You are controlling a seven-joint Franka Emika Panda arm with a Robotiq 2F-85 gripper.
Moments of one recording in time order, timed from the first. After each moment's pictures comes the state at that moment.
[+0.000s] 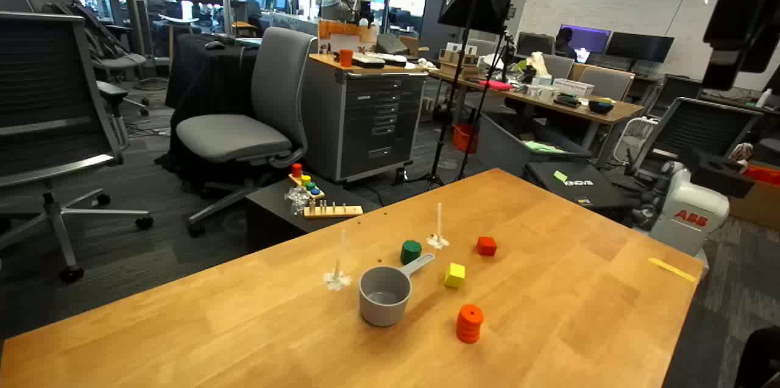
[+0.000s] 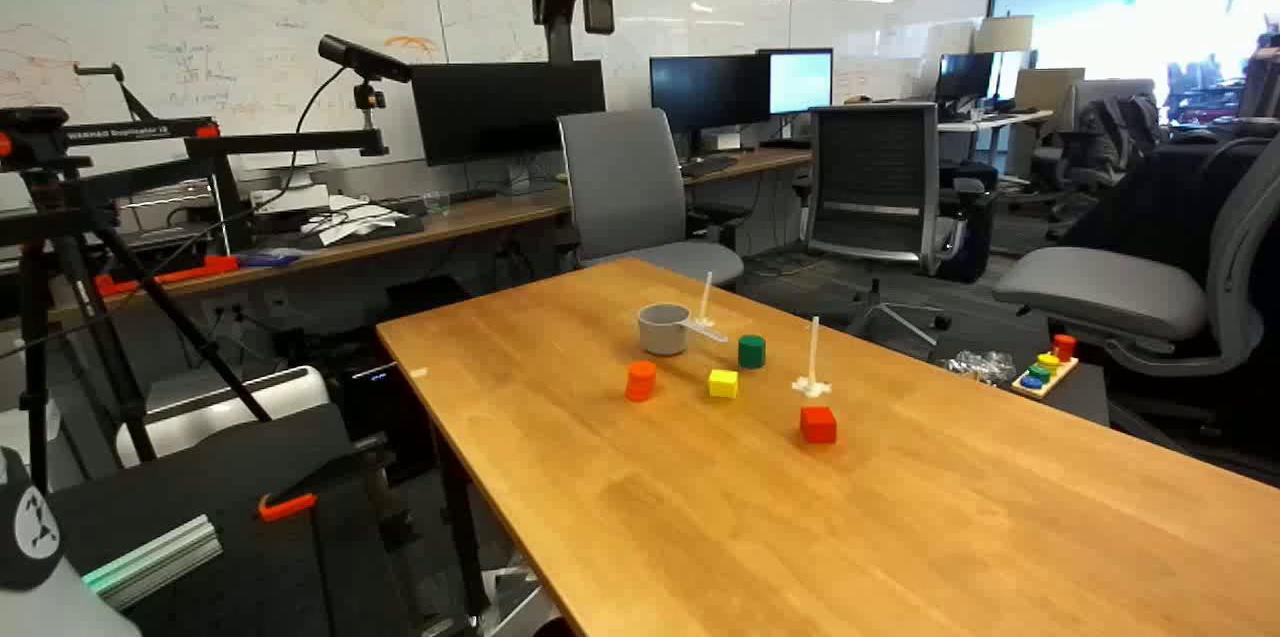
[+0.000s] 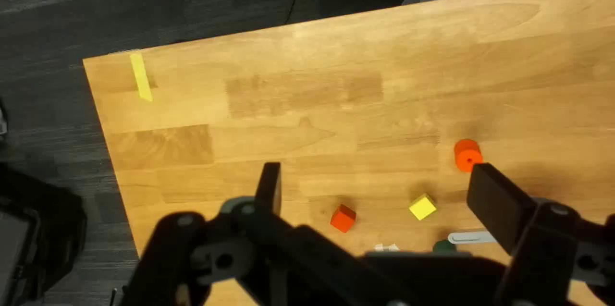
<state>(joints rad) 0.00 -0.29 0.21 -2.19 -0.14 1.76 0.35</state>
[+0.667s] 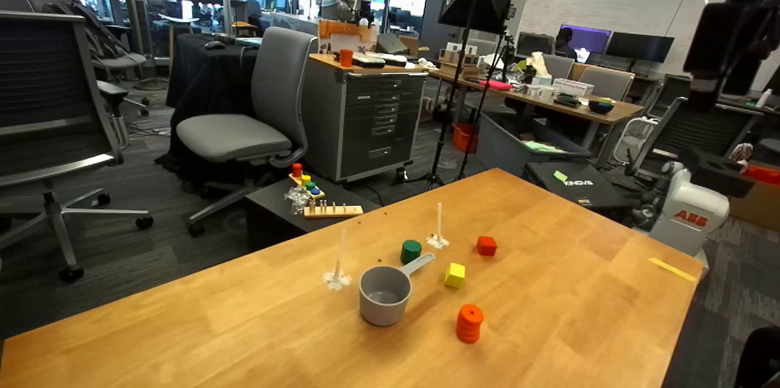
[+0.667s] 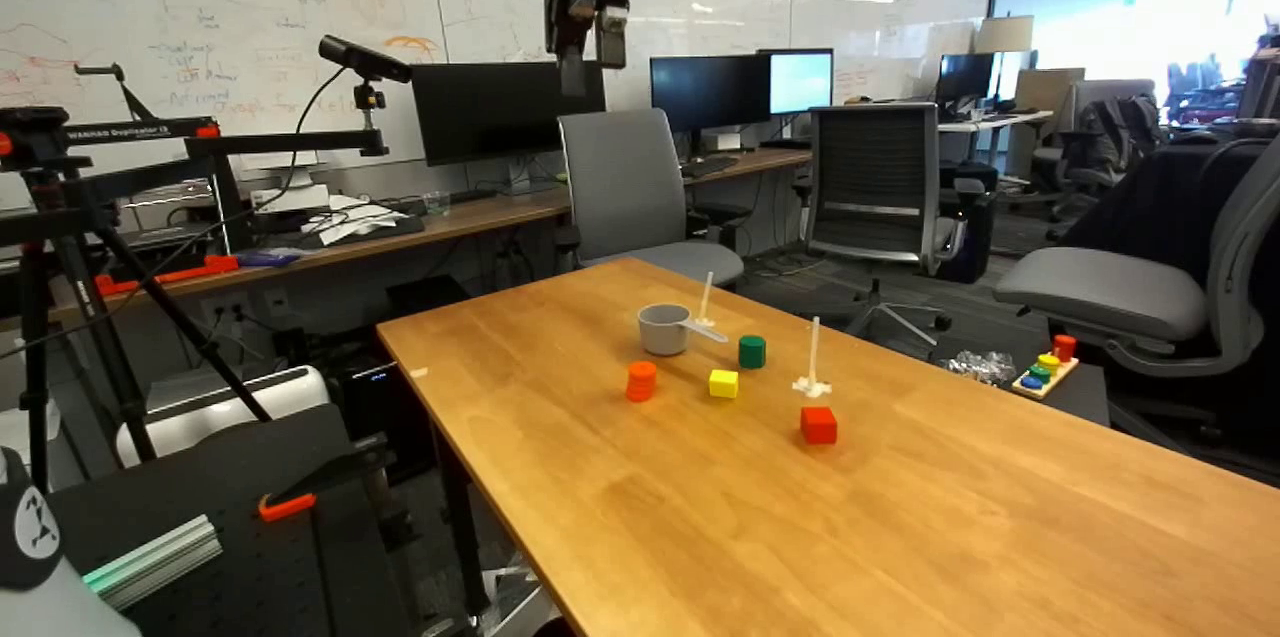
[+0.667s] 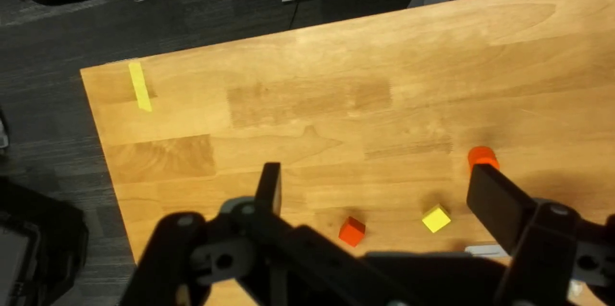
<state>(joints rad) 0.01 -0.25 0.18 -2.22 -0.15 1.81 0.36</state>
